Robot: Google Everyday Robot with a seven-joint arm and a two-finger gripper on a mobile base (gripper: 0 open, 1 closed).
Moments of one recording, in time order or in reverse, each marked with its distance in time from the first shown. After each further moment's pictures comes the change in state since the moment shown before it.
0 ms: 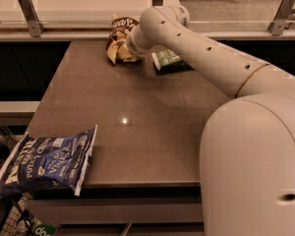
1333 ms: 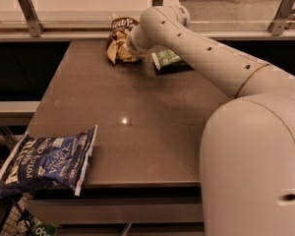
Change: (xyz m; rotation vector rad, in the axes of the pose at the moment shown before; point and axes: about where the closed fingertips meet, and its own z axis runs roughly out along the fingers) arm 0.001 0.000 0.000 0.000 0.000 0.000
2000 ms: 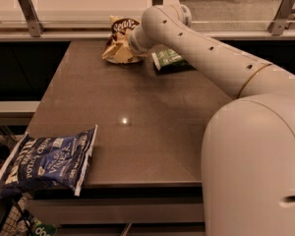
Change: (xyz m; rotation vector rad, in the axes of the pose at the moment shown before) arm -0.002 -0.003 -0.004 0.006 -0.004 0.001
